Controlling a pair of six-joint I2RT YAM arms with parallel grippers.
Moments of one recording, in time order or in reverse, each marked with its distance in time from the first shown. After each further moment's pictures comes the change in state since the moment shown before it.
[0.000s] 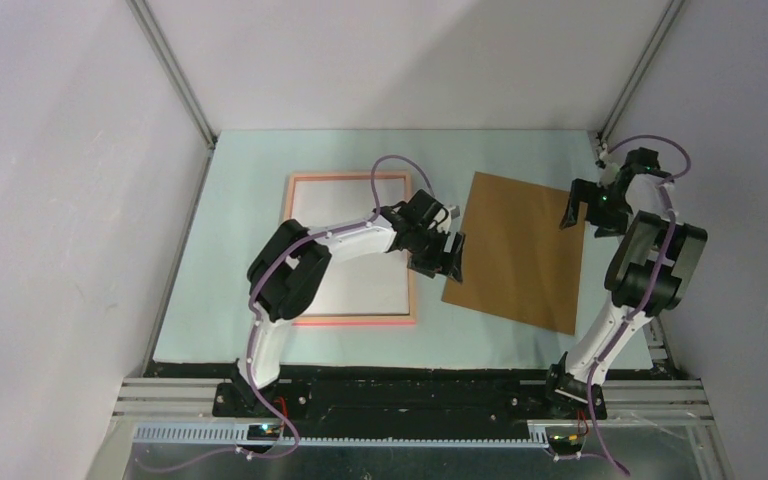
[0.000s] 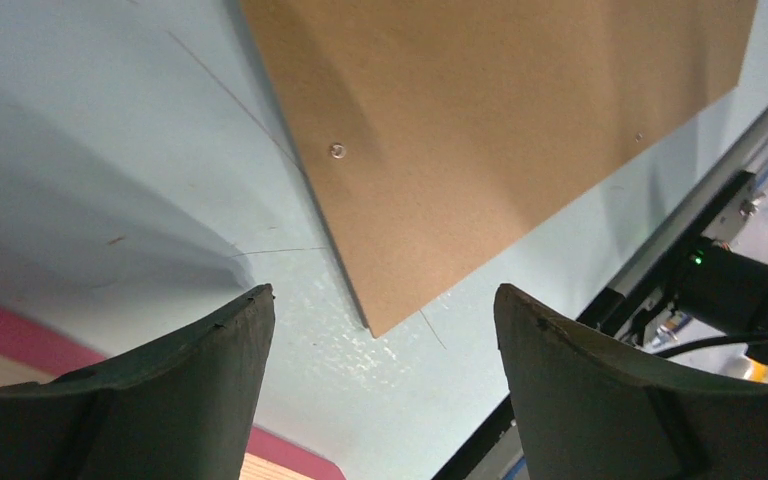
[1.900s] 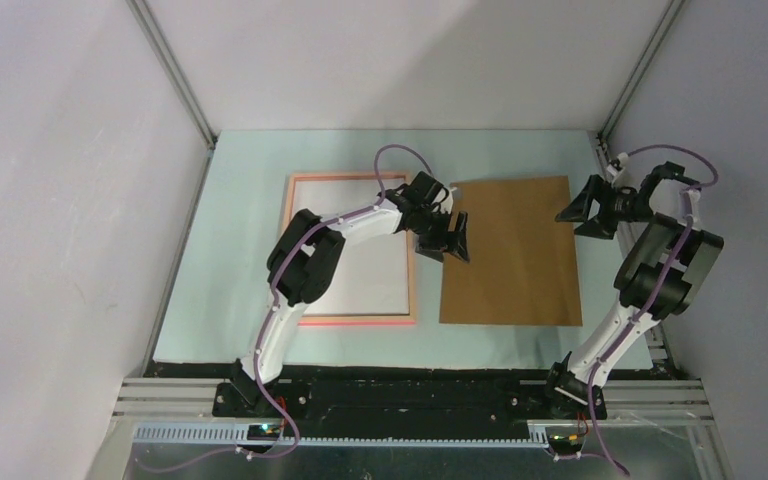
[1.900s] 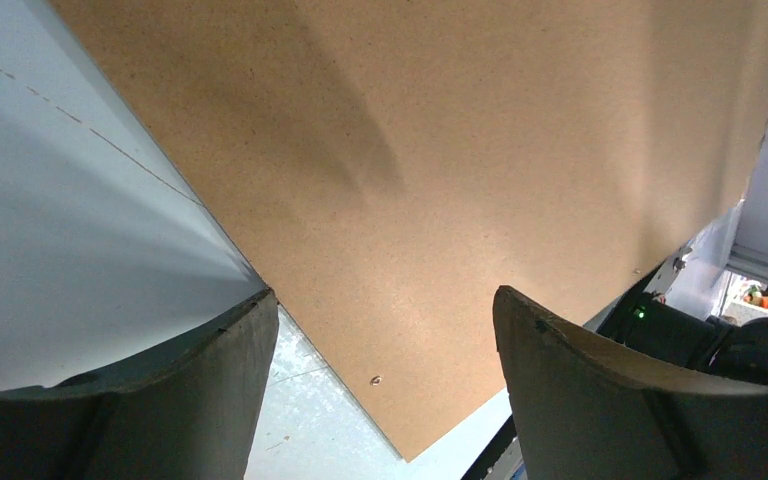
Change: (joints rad) left arm 0.065 0.188 0.250 -0.027 0.093 -0.031; right arm -0.139 0.018 0.013 -0.178 -0.550 -0.090
